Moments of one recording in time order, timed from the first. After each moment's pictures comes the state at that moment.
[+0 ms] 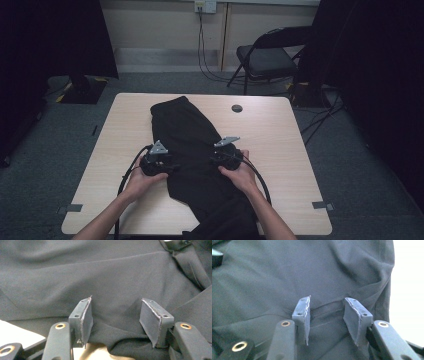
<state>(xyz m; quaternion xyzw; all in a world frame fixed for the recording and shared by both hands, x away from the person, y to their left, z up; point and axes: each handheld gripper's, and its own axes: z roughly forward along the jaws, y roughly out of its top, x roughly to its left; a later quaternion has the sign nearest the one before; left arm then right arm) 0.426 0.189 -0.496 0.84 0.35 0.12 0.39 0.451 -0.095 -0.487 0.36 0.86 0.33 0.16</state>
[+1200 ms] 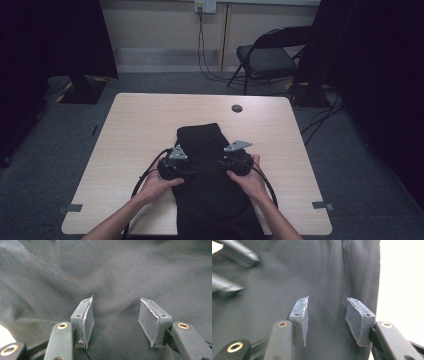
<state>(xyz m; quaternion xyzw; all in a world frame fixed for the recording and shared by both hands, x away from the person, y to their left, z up) 0.420 0.138 -0.493 0.87 0.29 0.10 0.39 0.431 -0.117 -0.475 0.37 0.84 0.34 0.18</state>
